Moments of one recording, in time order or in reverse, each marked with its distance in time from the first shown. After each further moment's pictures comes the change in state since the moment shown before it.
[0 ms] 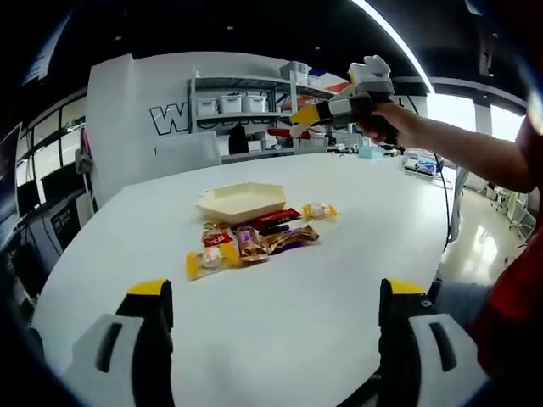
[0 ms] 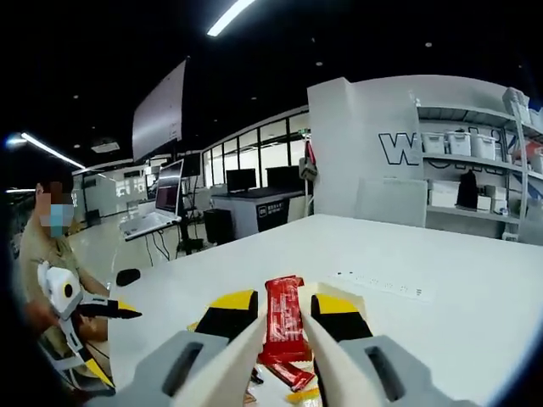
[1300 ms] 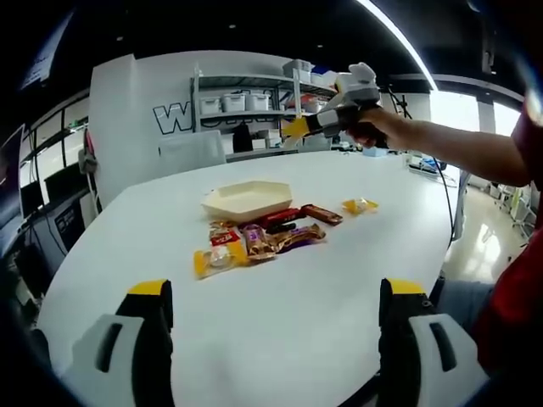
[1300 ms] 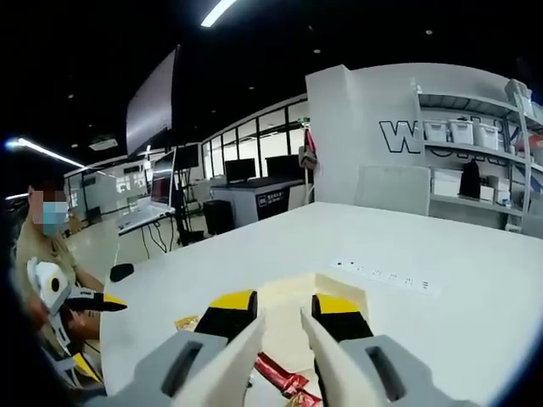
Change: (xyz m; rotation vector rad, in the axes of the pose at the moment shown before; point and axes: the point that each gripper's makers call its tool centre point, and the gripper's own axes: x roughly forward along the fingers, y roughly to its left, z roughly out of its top) left arm -0.005 0.007 -0.001 0.005 0.007 0.022; right arm 0.024 -0.013 -0.019 0.023 0.054 0.007
